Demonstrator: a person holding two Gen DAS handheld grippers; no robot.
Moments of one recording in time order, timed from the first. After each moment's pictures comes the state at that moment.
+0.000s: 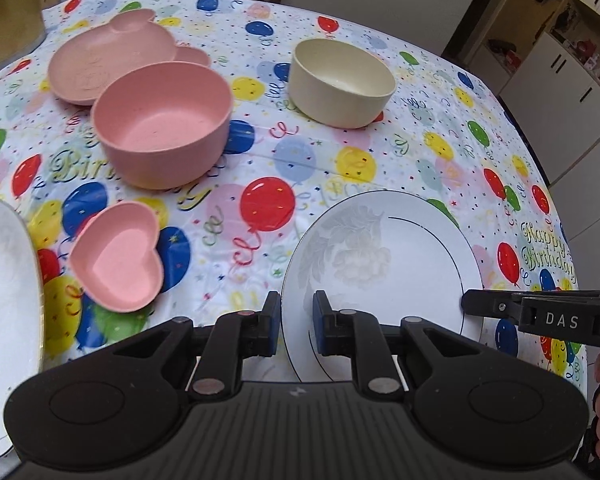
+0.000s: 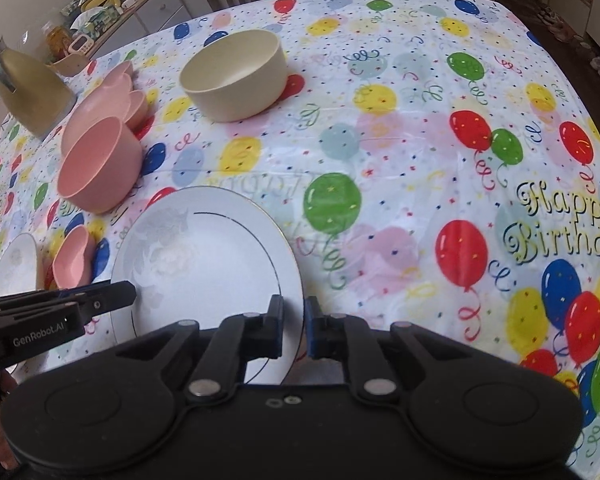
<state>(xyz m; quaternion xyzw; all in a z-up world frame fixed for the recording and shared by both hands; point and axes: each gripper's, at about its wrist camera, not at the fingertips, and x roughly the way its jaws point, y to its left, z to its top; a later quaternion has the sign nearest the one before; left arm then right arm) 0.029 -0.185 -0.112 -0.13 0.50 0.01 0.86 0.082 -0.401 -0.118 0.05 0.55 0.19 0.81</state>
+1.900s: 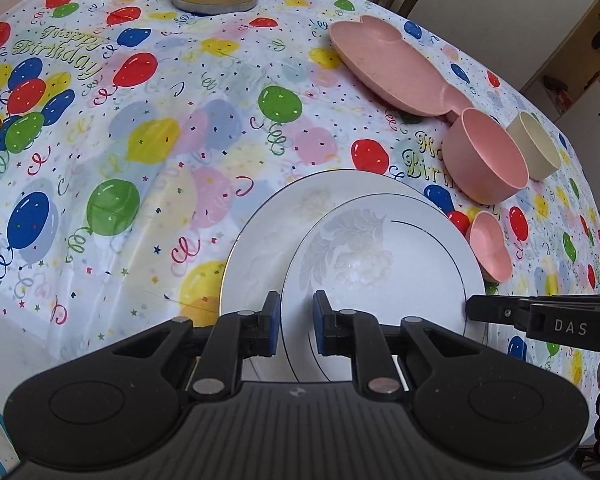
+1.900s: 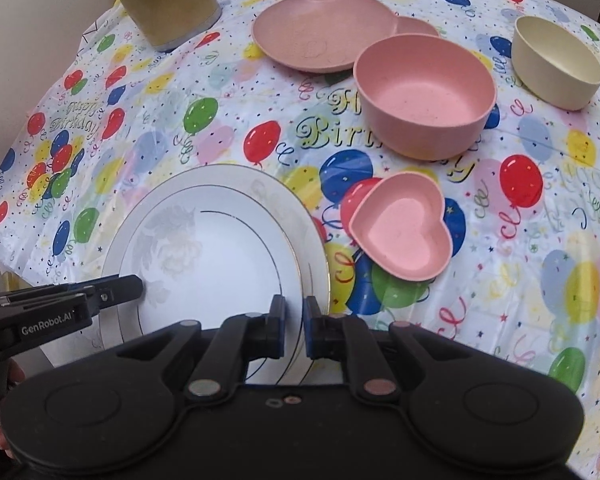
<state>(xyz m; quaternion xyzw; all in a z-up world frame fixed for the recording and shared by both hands) -0.069 0.107 -0.104 -0.17 0.52 0.06 0.84 0.011 -0.111 -0.104 0.01 0.58 0.25 0.77</state>
